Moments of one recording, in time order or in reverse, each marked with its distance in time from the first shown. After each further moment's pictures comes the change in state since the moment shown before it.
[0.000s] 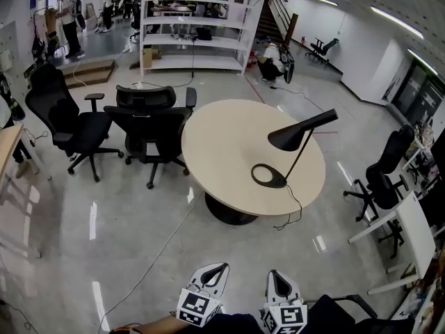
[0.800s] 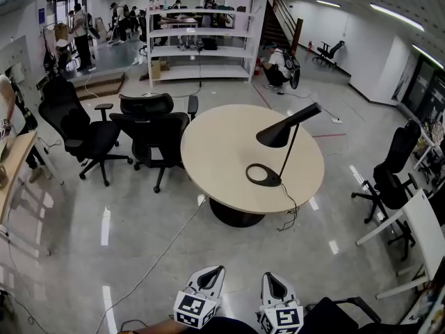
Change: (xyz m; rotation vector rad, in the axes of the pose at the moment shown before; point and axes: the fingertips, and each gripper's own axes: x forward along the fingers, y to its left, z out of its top) left arm 0.008 -0.100 -0.018 0.000 0.007 0.102; right arm -0.071 -0.061 -0.027 0.029 -0.046 0.110
